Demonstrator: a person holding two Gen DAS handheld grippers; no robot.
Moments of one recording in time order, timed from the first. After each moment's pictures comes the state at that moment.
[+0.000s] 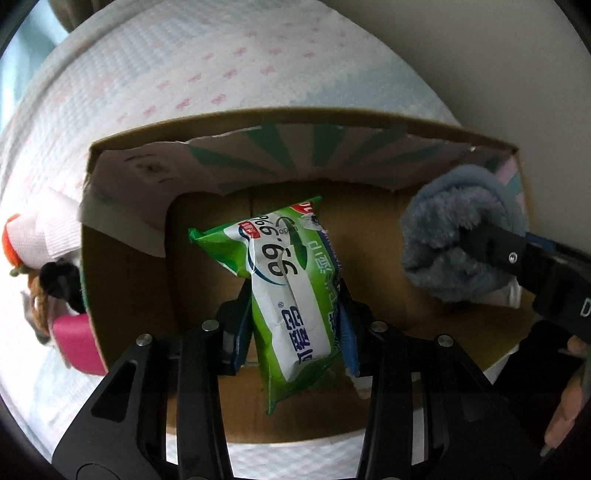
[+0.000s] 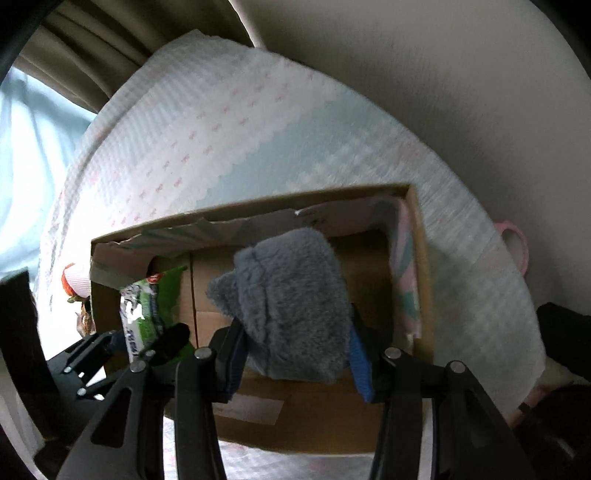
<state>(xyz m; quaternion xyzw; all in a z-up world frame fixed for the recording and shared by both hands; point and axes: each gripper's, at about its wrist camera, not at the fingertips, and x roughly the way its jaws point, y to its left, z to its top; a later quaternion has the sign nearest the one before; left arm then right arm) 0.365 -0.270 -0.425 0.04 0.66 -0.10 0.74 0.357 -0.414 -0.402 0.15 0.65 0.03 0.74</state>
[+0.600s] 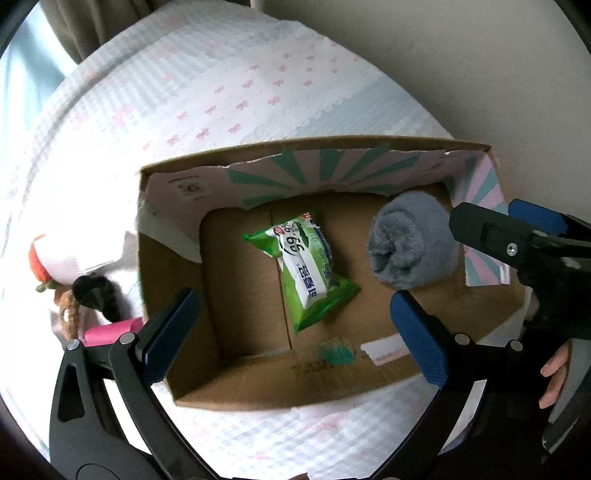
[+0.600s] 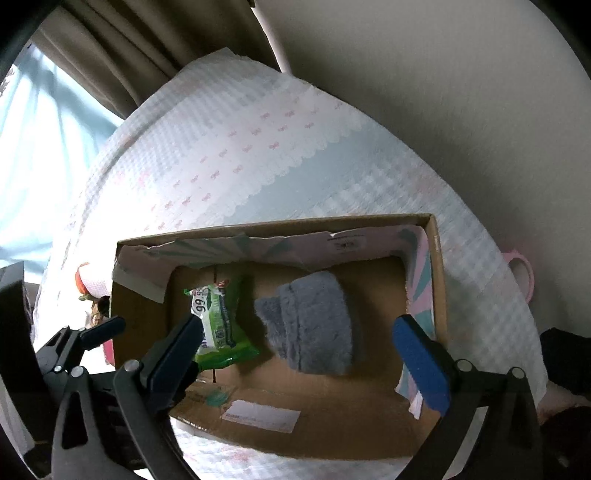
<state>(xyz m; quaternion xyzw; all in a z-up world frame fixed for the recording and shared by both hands) 0.345 -0.249 -0.377 0.07 0.62 -0.12 0.77 0.348 -0.402 -0.373 0.13 0.60 0.05 0.79</state>
